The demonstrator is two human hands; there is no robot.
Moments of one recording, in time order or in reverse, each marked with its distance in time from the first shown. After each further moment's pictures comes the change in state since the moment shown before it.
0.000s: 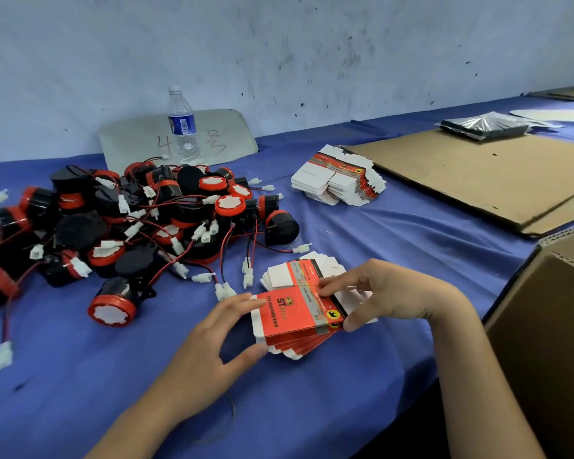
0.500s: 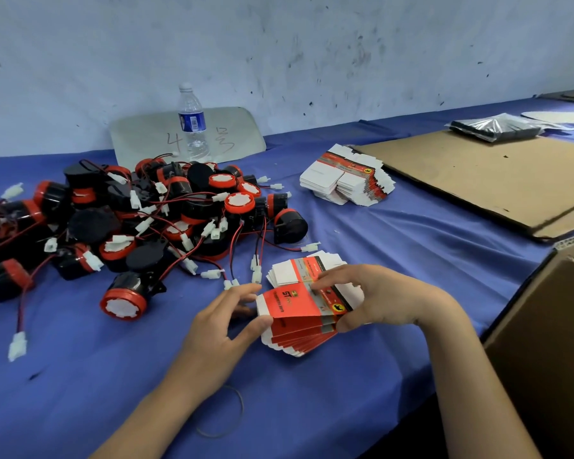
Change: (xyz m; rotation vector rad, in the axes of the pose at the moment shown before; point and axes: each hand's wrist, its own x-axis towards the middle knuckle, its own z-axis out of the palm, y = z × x) left_hand 0.008 0.000 0.004 -0.140 0.182 -0.116; right_hand 0.007 -0.016 0.015 -0.189 0.058 0.012
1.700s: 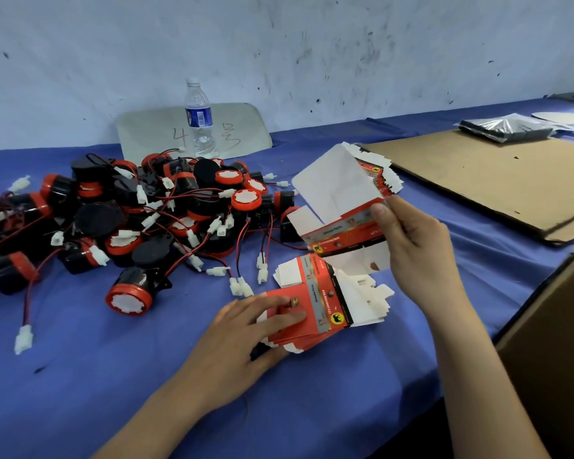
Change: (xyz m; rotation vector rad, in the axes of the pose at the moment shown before) left_hand -0.001 -0.001 0.002 0.479 -0.252 0.283; right_hand -0.009 -0.036 -0.009 0.267 0.933 -0.178
